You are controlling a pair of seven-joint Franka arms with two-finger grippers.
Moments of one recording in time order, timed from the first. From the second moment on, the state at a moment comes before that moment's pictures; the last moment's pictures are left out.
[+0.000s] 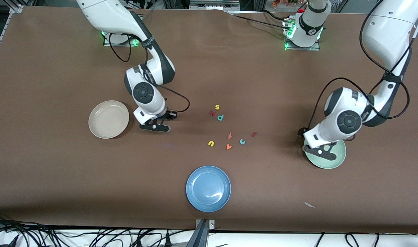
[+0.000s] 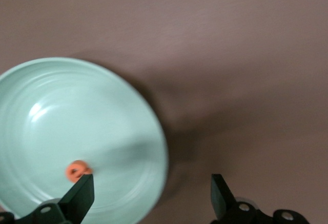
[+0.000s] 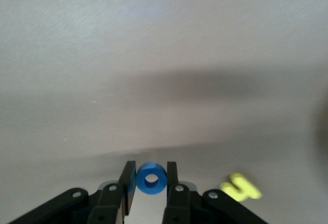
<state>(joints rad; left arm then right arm) 0.26 0.59 -0.45 -1.80 0.39 2.19 -0.05 0.59 0.53 -0.09 -1.89 0.11 2.31 0.53</state>
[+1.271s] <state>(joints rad) 0.01 0.72 -0.51 -1.80 0.35 2.37 -0.37 0.54 0.48 -0.42 -1.97 0.11 2.10 0.00</state>
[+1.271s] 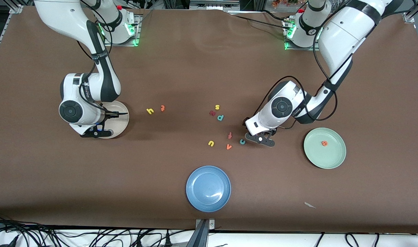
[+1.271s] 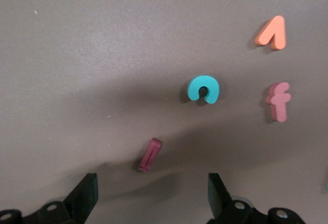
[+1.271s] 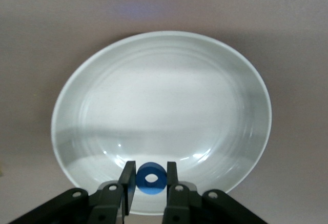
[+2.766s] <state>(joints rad) -0.08 0.74 -0.43 -1.75 0.35 2.38 -0.43 0.49 0.50 -0.41 -1.93 0.21 2.07 -0.08</state>
